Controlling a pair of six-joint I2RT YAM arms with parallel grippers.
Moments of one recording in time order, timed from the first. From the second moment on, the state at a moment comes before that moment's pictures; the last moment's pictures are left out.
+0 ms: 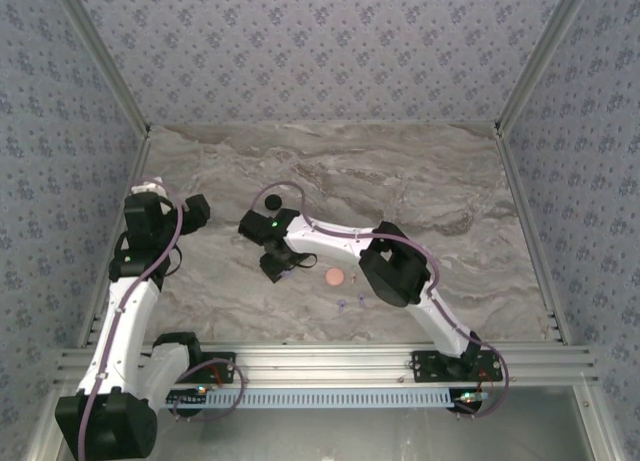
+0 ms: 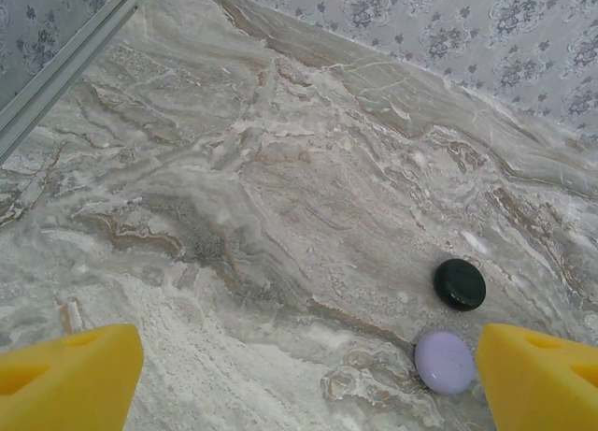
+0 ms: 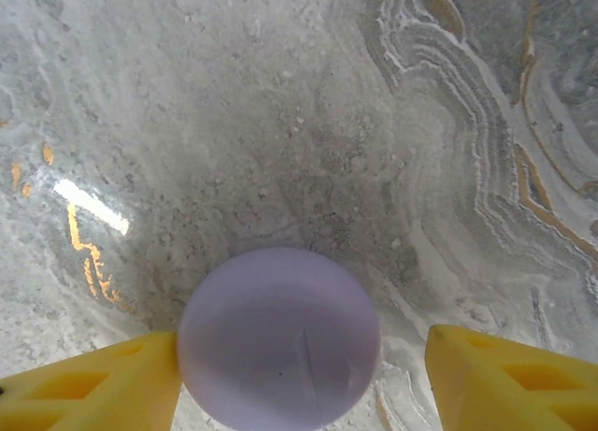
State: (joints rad) left arm 0.03 0.86 0.74 -0.41 0.01 -0.33; right arm 1.05 2.28 1.87 -1.00 0.13 0.32
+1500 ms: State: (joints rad) left arm -0.29 1.09 1.02 -0.26 0.89 -0.46; right arm 0.88 1.18 1.13 -0.30 0.12 -0.52
